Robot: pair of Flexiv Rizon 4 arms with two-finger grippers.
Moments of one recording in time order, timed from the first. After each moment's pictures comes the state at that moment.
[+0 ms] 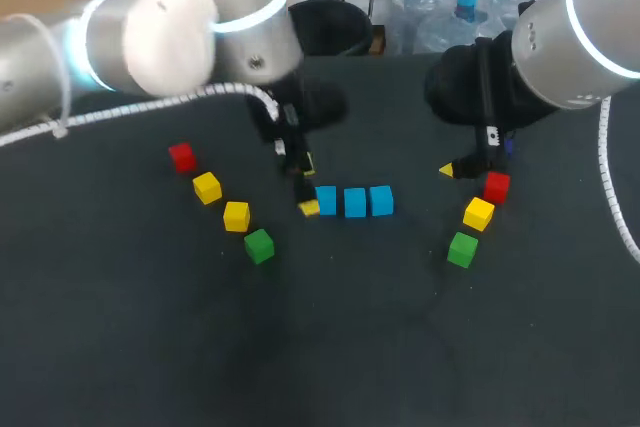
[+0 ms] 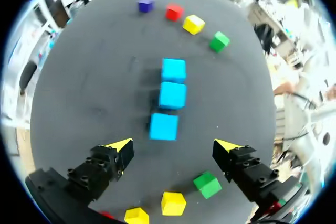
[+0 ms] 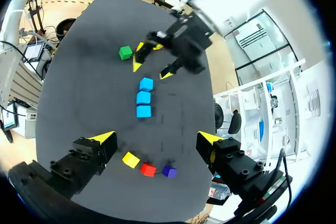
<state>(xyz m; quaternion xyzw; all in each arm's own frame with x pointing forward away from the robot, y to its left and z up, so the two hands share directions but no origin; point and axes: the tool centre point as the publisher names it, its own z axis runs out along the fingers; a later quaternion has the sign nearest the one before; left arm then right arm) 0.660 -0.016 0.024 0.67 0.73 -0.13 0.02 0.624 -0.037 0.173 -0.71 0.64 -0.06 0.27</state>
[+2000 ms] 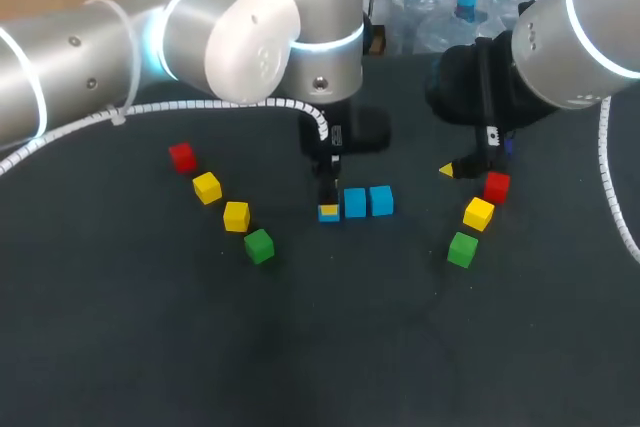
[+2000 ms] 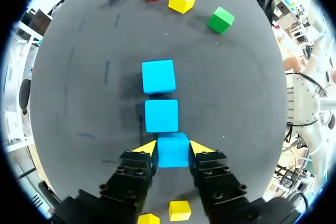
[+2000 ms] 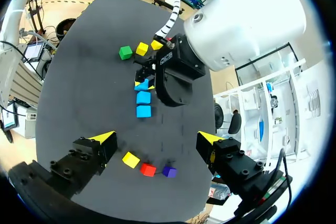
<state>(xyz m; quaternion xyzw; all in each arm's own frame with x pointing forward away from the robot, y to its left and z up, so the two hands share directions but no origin) 0.659 -0.040 0.006 0.71 0.70 -0.06 -0.04 0.624 -0.037 0.173 -0.71 0.64 -0.06 0.27</state>
